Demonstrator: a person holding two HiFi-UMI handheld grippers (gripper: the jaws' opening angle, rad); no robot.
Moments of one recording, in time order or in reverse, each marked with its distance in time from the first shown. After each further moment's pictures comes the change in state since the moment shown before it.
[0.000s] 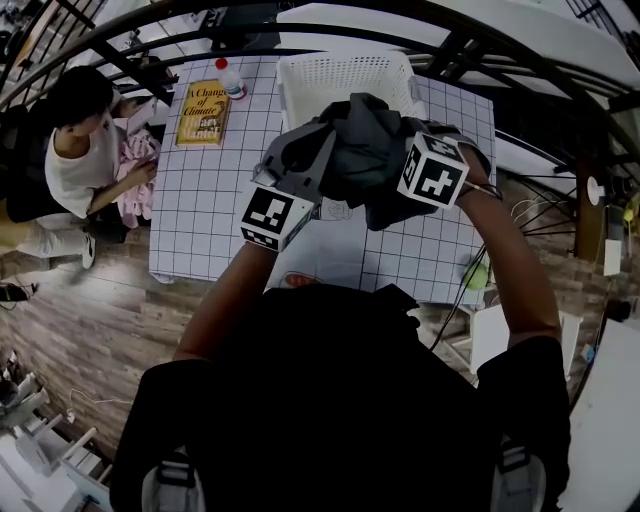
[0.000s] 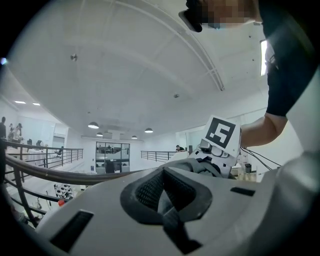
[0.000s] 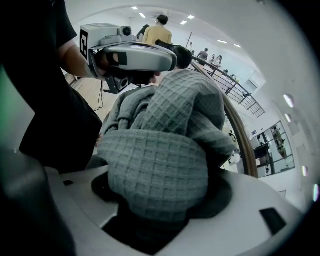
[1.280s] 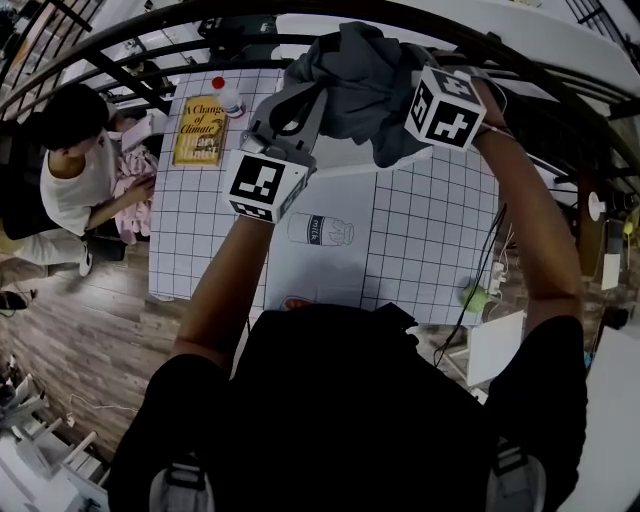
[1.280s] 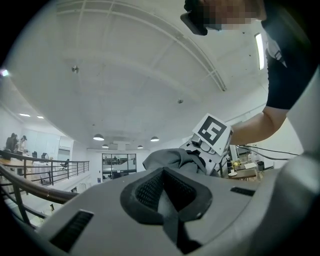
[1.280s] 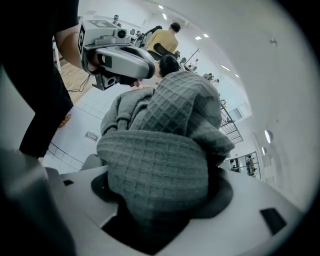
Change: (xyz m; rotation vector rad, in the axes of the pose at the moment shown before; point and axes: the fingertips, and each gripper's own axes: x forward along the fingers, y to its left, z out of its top) left arm 0.070 0.098 0.043 0.070 -0.104 0.080; right arm -0.027 -0.193 0.038 -0.220 -0.029 -0.284
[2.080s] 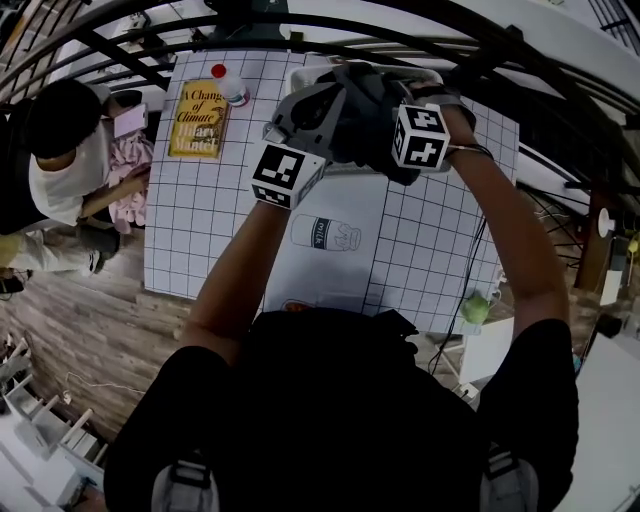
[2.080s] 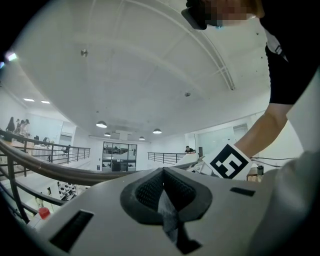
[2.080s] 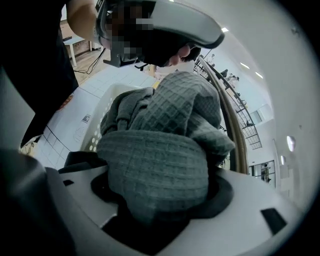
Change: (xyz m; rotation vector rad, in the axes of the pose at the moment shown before) left arm 0.047 0.038 -0.113 -0.101 0.080 0.008; right arm 0.171 0.064 -0.025 -0.103 -0.005 0.171
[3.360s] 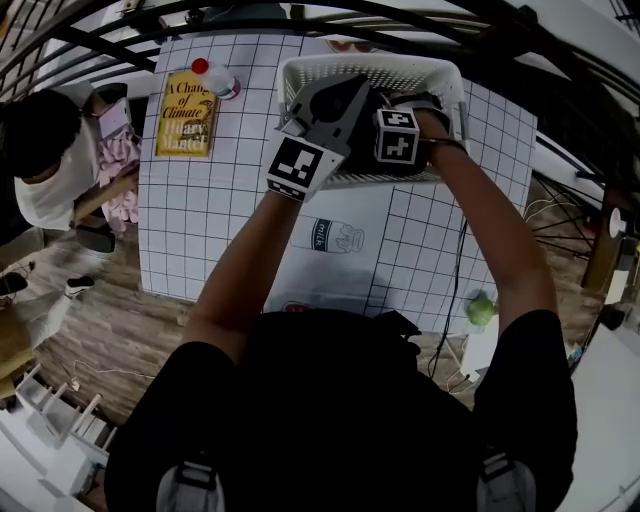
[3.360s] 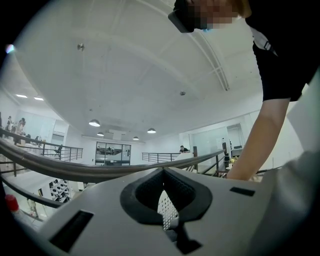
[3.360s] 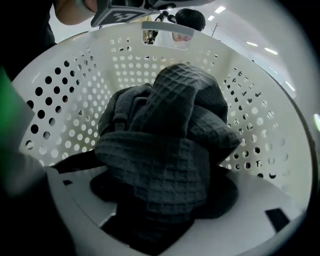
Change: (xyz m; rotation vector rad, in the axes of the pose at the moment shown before) left arm 0.056 -0.002 -0.052 0.016 -0.015 -0.078; right arm 0.147 0.058 -0.021 0.078 -0.020 0.255
